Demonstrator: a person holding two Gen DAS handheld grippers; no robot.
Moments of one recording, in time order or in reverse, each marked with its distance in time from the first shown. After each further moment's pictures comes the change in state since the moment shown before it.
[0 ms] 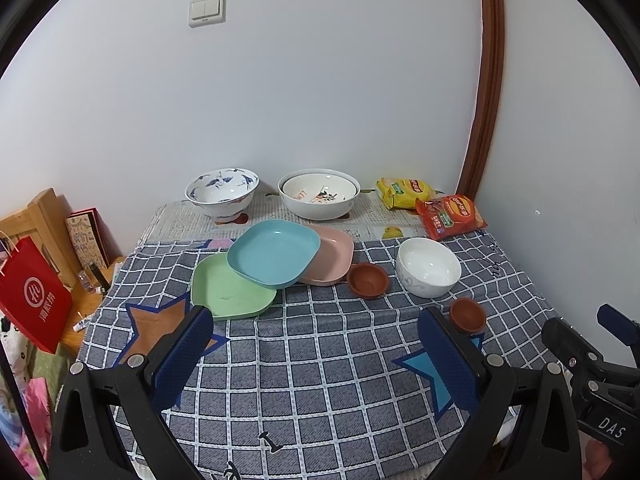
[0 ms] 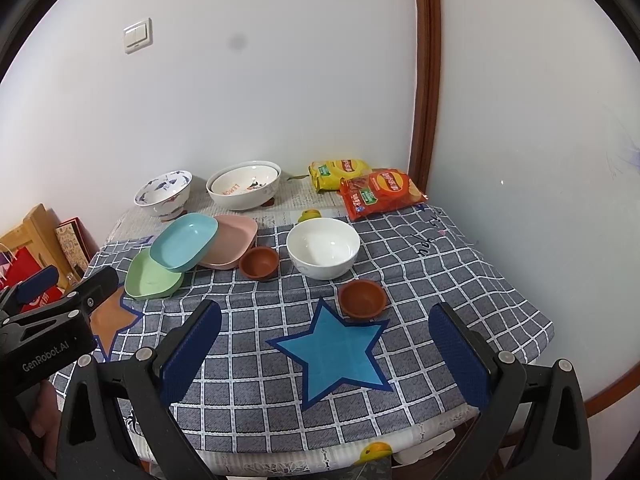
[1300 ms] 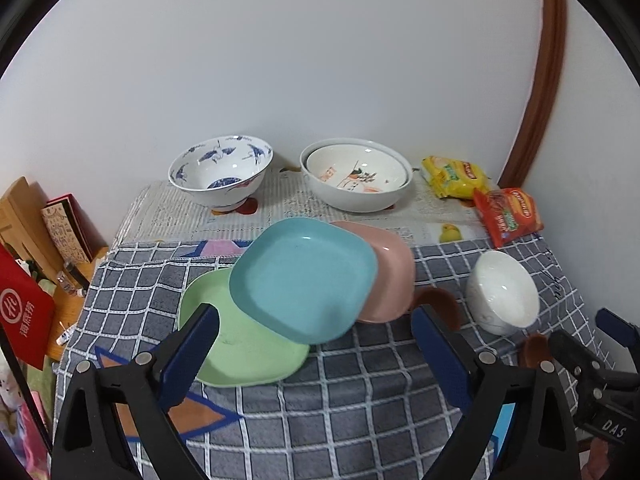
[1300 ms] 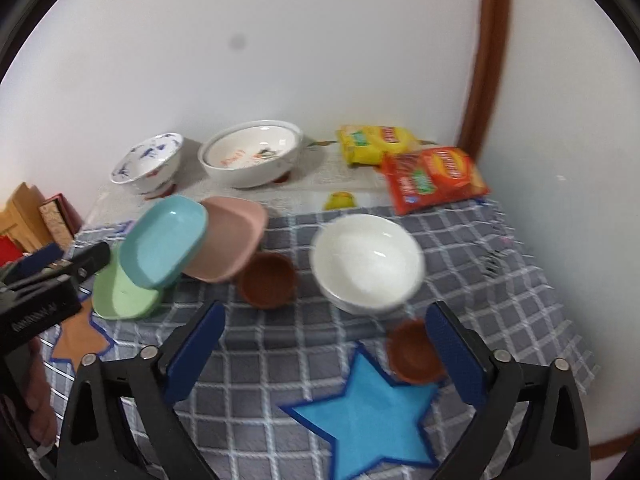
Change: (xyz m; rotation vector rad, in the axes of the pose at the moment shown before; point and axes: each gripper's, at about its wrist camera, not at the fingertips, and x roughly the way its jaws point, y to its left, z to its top) left arm 0.159 0.048 0.063 -0.013 0.154 0.016; right arm 0.161 0.045 0.053 -0.060 0.166 0.050
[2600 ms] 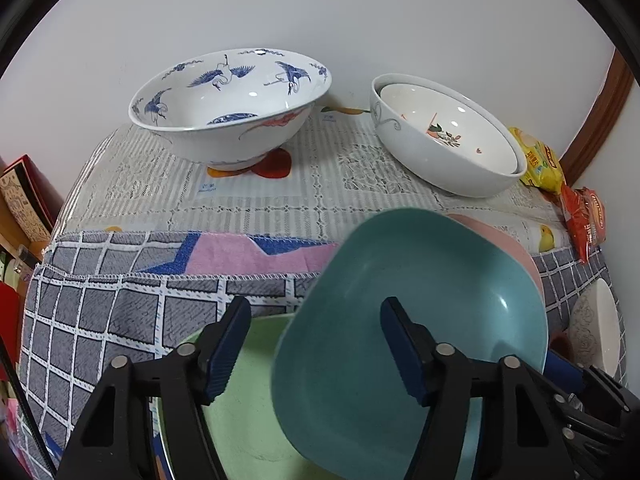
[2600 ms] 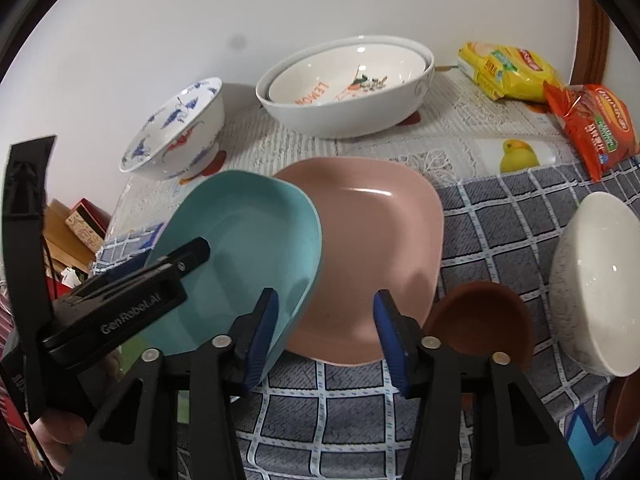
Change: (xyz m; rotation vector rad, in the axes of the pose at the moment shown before) left arm 0.170 0.077 0.035 -0.052 0.182 -0.032; right arm 0.173 0.117 0.031 0.095 0.211 0.224
